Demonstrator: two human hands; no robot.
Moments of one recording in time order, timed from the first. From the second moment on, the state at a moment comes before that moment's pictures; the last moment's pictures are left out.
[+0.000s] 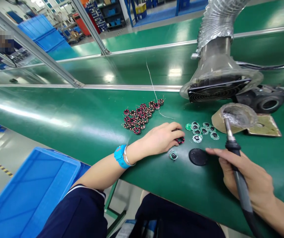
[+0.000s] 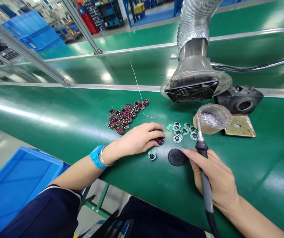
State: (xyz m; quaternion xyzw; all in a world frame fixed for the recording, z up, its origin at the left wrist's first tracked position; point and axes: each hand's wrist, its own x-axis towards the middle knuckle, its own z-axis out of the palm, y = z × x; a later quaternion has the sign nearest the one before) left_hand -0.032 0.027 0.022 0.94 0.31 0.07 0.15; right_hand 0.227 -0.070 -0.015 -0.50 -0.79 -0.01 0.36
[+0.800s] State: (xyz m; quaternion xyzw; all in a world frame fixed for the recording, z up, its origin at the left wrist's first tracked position) left_hand -0.010 0.006 0.049 0.96 0.26 0.02 0.05; right_hand 0.219 -0.068 -0.018 -0.49 -0.78 0.03 0.38
